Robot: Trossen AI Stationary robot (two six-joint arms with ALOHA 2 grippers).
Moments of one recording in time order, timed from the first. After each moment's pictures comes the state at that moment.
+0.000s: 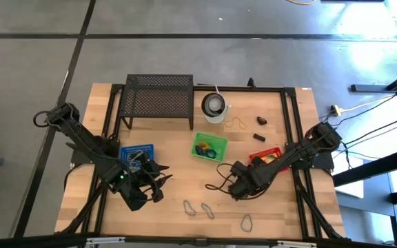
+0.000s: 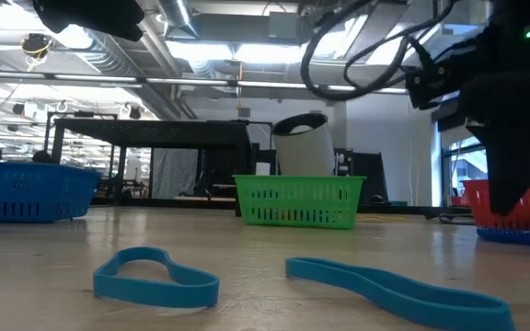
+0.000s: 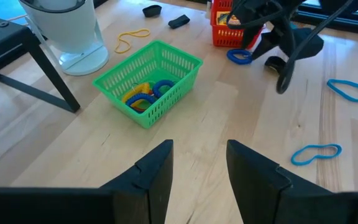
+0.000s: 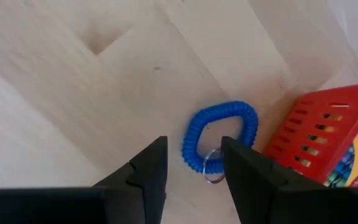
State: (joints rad) left arm -0.75 1.41 0.97 -0.55 -0.93 -0.92; right arm 0.54 1.81 1.14 -0.98 0.21 1.22
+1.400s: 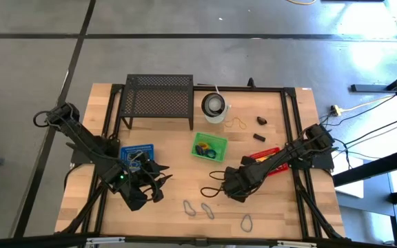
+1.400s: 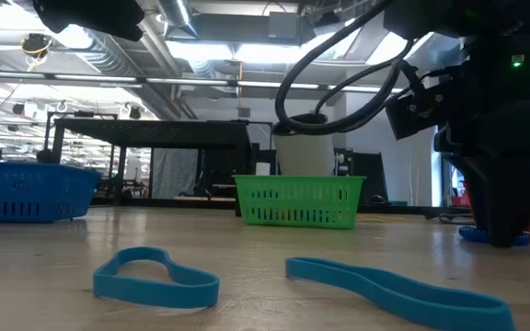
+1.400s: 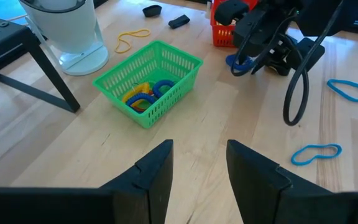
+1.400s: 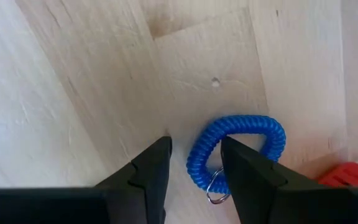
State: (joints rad) left arm -0.75 1.41 0.97 -0.55 -0.93 -0.92; right arm 0.50 1.90 1.14 -0.87 0.11 0.80
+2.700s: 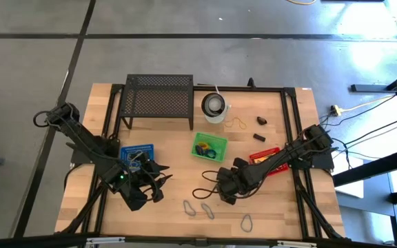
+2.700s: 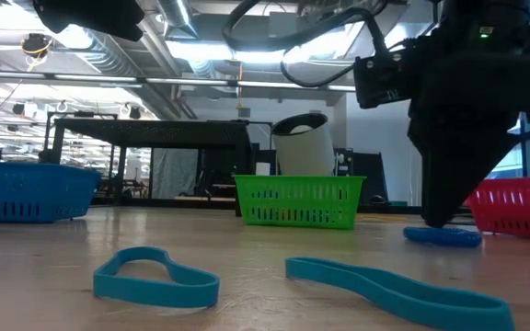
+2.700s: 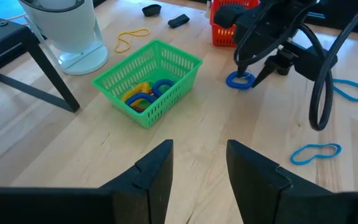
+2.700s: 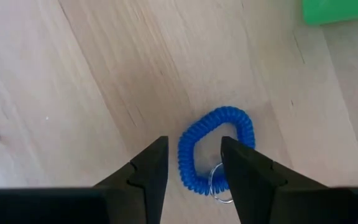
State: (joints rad) left arm -0.75 1.41 0.97 -0.55 -0.92 -0.92; right arm 0.50 1.90 1.22 -0.76 0.22 0.86
